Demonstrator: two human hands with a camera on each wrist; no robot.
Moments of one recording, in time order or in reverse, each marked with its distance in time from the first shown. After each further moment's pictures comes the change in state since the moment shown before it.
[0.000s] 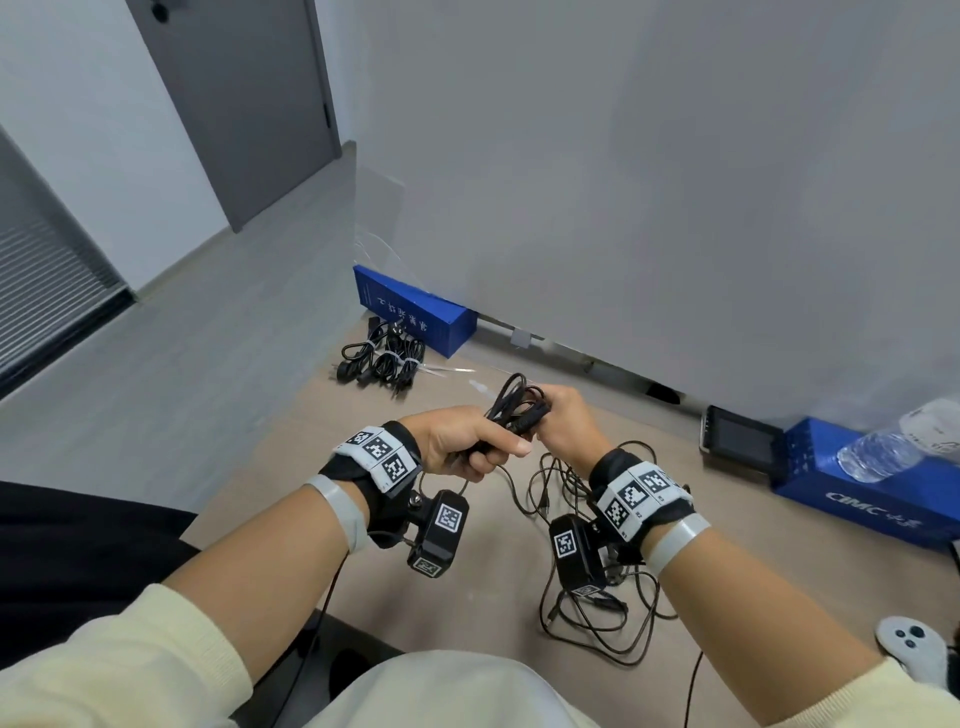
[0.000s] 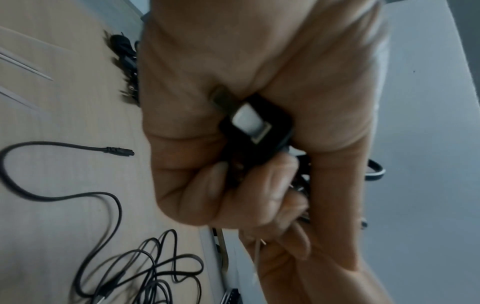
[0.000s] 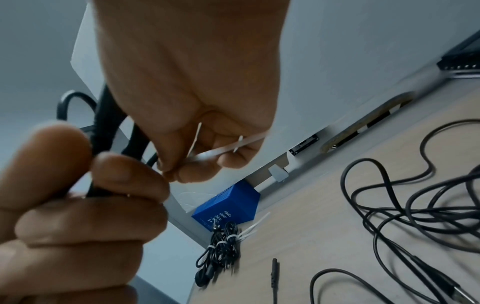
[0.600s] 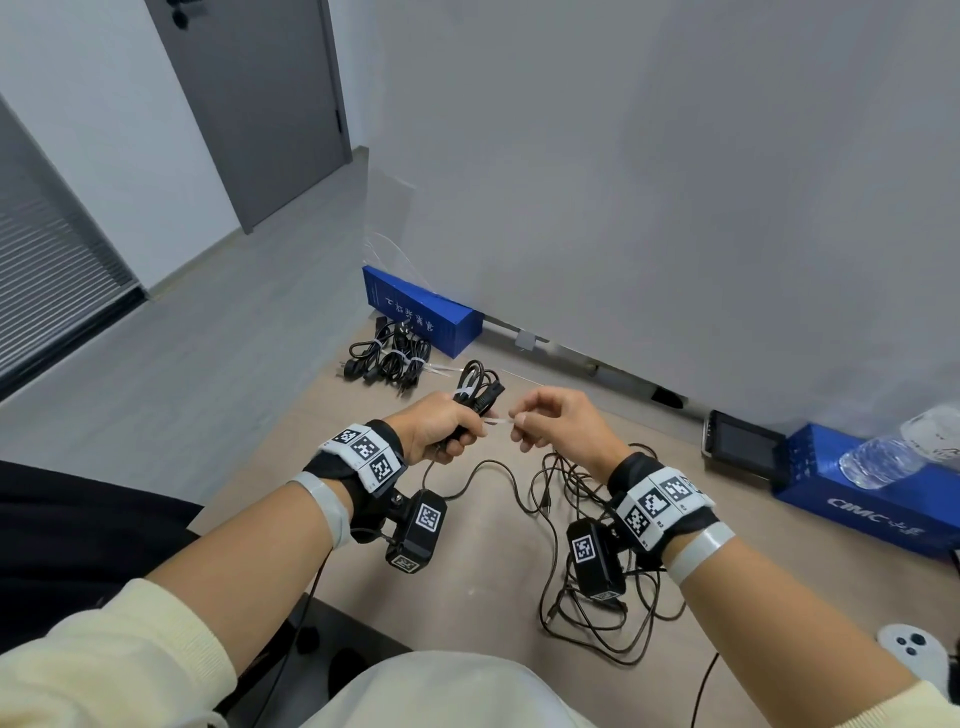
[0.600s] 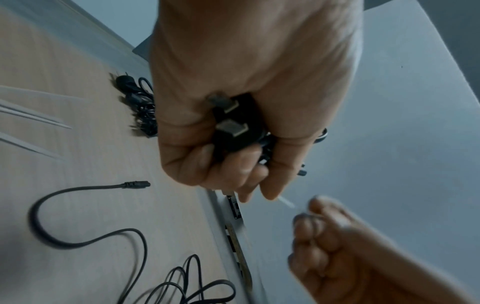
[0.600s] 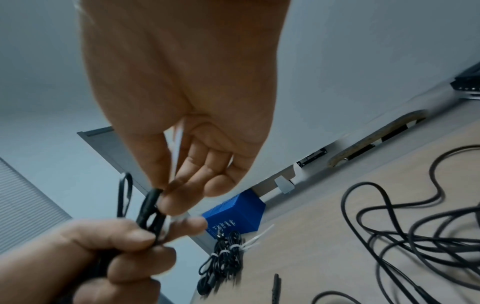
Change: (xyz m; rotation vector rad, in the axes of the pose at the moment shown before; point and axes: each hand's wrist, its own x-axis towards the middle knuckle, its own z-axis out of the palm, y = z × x) left_hand -0.012 -0.014 -0.017 0.021 0.441 0.068; right_hand -0.019 -0.013 -0.011 0.102 -0.150 0.035
